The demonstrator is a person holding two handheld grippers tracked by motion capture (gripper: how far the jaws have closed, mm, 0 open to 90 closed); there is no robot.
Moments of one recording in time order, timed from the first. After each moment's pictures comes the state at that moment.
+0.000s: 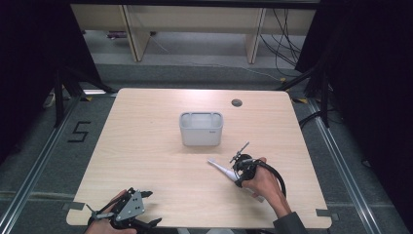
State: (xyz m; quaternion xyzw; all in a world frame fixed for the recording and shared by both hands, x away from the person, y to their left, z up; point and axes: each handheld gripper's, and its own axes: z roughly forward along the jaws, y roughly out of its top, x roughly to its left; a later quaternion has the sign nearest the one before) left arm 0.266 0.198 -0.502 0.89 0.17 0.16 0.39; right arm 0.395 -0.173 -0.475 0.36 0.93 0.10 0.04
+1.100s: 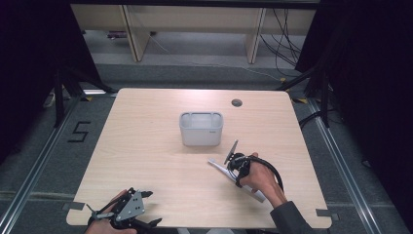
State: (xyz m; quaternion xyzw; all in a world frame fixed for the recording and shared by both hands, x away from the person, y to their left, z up) left arm 0.267 0.197 -0.502 0.89 0.17 0.16 0.40; right arm 0.407 -0.157 -0.474 0.31 0.95 0.02 0.02
